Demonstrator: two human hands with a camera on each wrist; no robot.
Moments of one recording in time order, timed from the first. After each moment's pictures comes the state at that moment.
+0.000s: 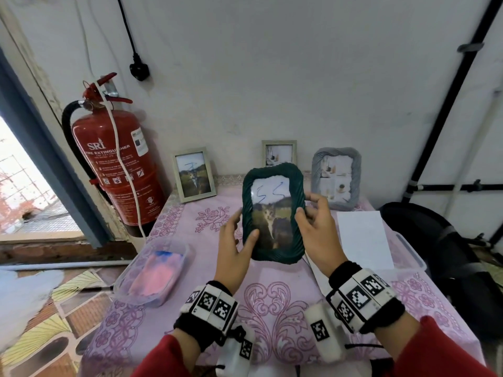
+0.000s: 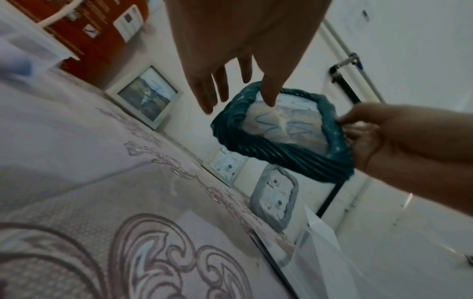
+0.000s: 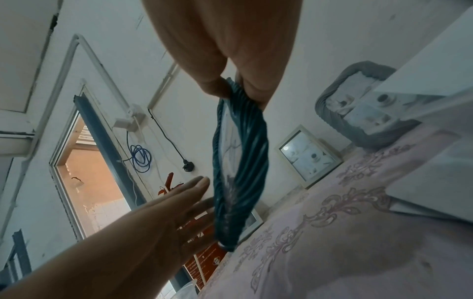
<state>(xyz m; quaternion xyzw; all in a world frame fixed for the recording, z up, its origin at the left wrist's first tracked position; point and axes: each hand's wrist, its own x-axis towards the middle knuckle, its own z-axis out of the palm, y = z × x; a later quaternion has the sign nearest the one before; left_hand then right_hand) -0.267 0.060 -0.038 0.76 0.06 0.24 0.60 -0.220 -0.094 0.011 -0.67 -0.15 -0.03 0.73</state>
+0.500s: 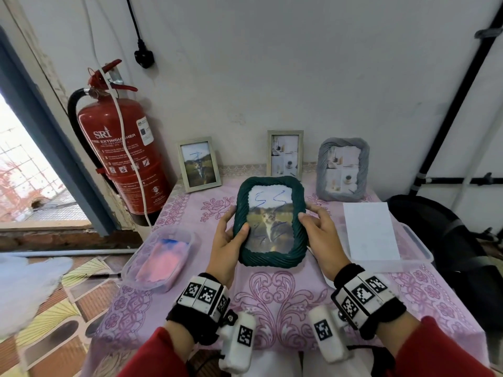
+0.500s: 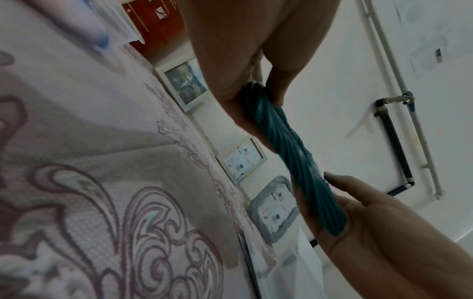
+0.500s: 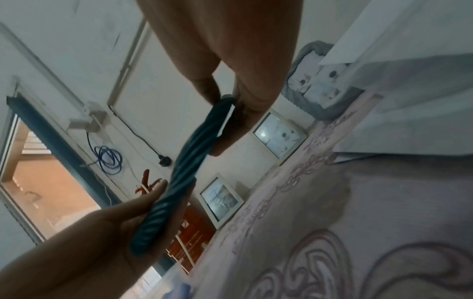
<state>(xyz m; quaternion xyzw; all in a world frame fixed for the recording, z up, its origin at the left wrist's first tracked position) -0.274 0.076 -0.049 0.54 0.06 0.17 0.82 -0.217 -0.095 -0.026 -0.63 -0.08 0.06 0.77</state>
